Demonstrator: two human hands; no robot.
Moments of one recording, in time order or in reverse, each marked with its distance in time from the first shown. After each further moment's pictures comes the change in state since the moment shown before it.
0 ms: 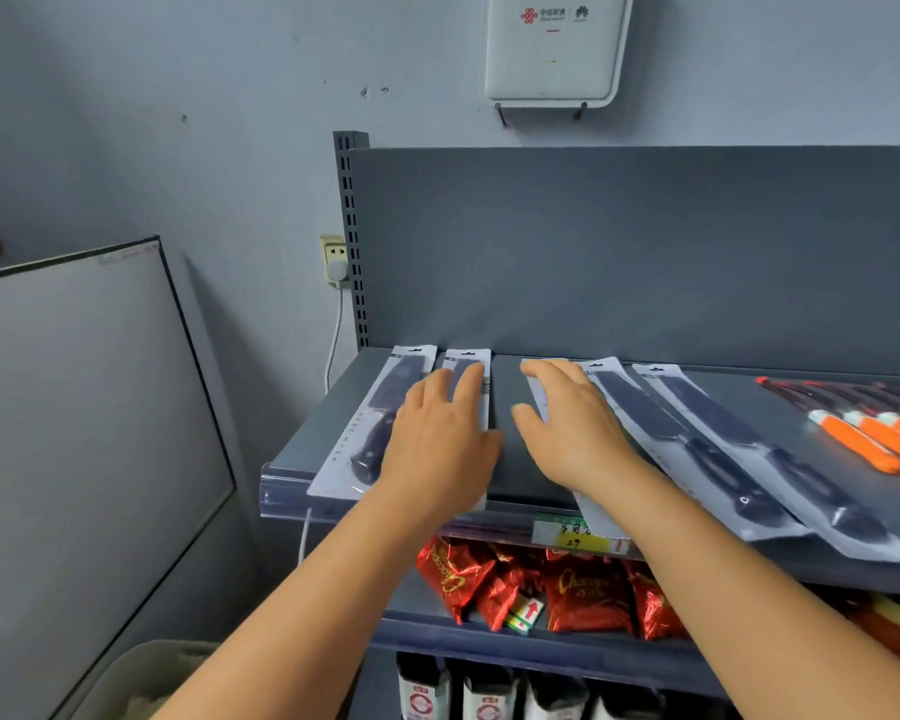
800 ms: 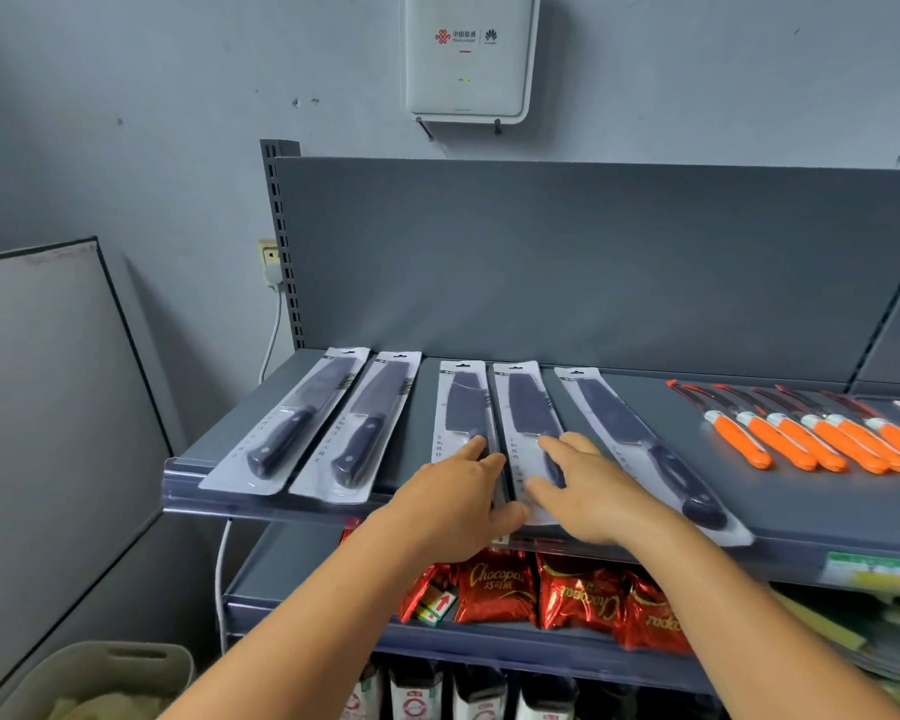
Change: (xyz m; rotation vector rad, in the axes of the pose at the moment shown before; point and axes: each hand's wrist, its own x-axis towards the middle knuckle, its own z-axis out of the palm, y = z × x) left_hand -0.018 0.099 0.035 0.042 -0.523 0.141; right_hand -0.039 0.118 -0.048 -0.150 -0.356 0.176
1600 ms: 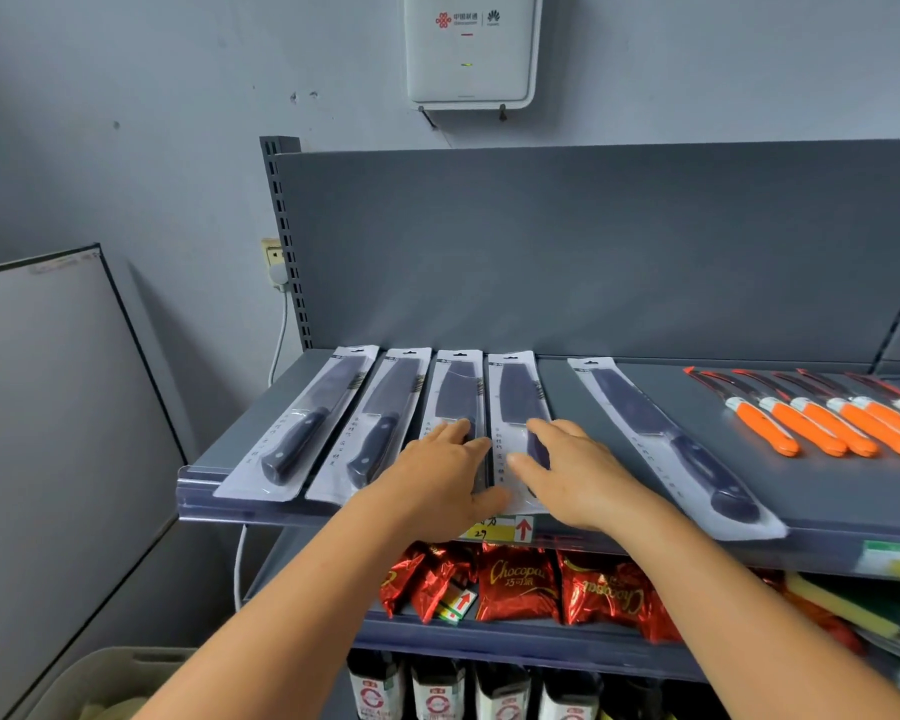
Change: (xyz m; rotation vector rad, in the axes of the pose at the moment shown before) left_hand 0.008 -0.035 -0.009 0.077 0.021 0.033; right_hand 0.011 -0.028 0.010 0.061 0.057 -0.020
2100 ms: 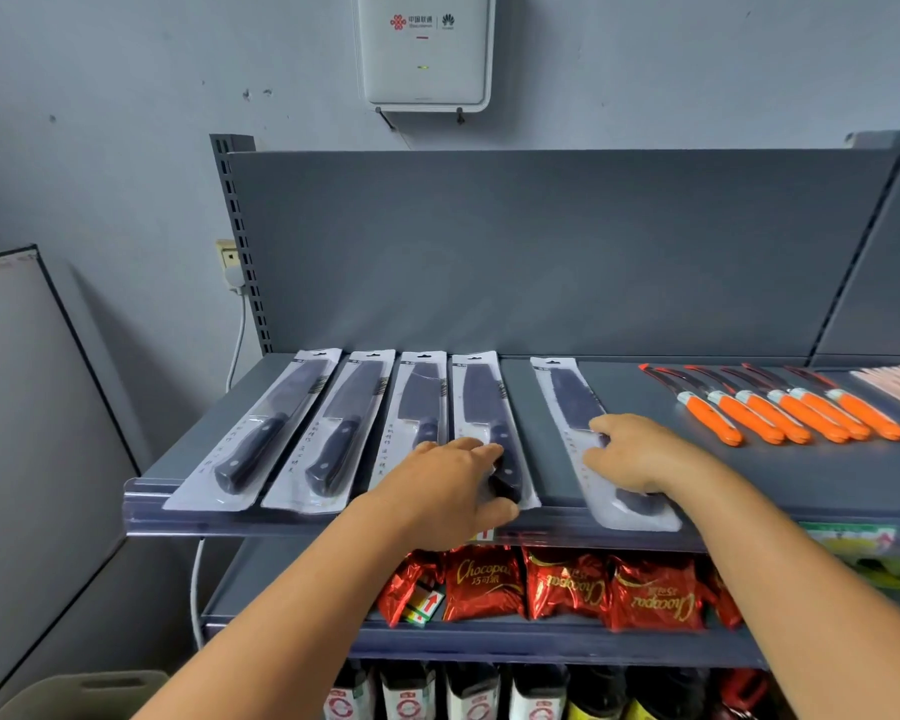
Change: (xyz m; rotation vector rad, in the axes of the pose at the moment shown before) left_hand 0.006 0.033 -0.001 0.003 -0.037 0.125; right_hand 0.006 0.071 -0.052 -0.161 -0.039 0.269
